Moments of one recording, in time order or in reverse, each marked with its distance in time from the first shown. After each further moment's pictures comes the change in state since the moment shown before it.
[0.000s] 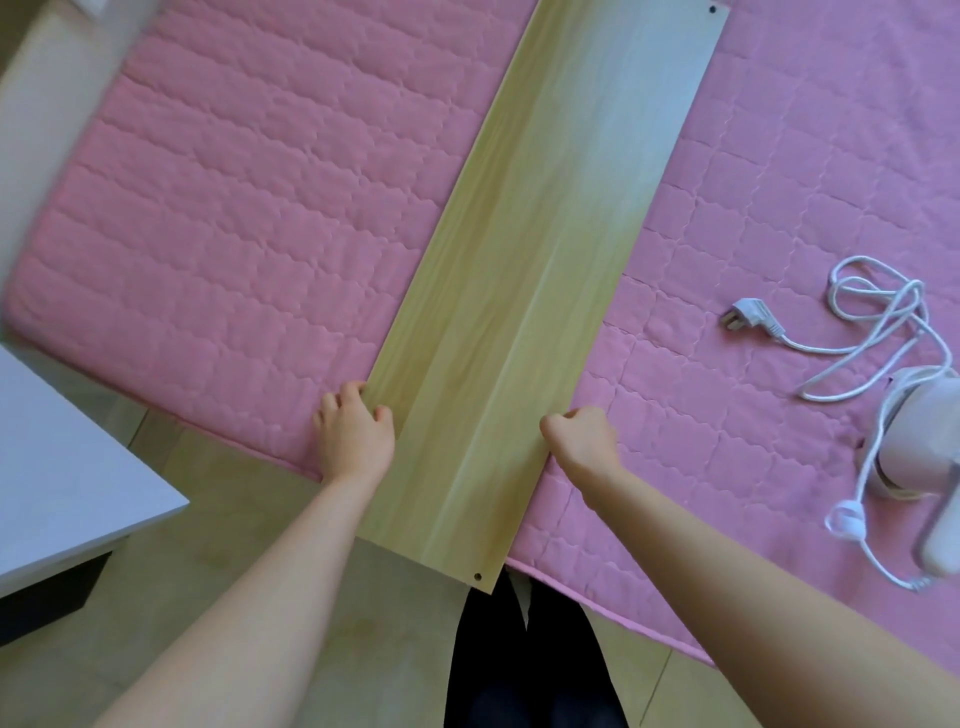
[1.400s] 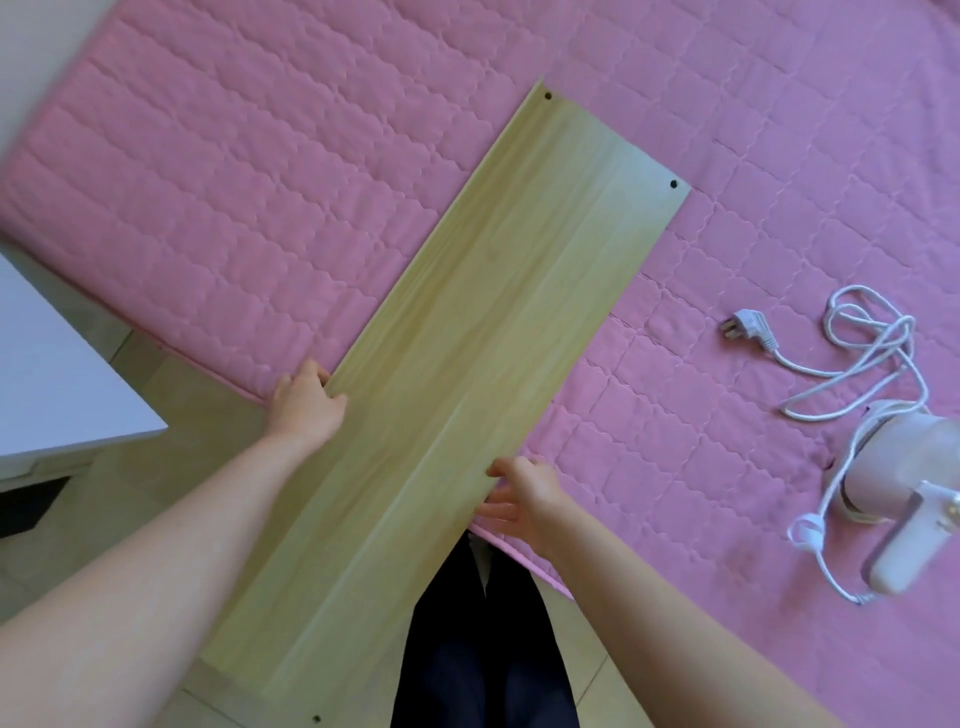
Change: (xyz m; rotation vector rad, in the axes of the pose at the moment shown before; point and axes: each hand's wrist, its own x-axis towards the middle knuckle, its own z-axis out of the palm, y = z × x) left_hand 0.006 -0.050 -0.015 0.046 -0.212 -0.127; right_hand -0.032 0.049 0.042 0.302 -0.331 0.419
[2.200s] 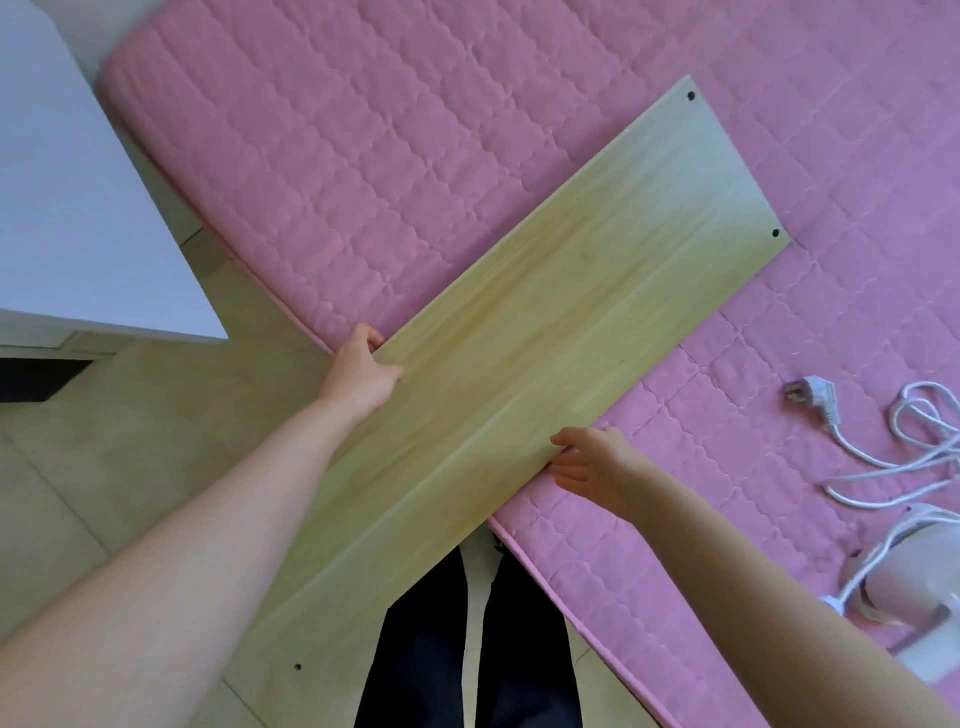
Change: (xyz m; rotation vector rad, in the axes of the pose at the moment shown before) left_hand -0.035 0.003 -0.004 -0.443 0.008 -0.109; right_hand -0.006 -0.057 -0.025 -0.307 0.035 -0.037
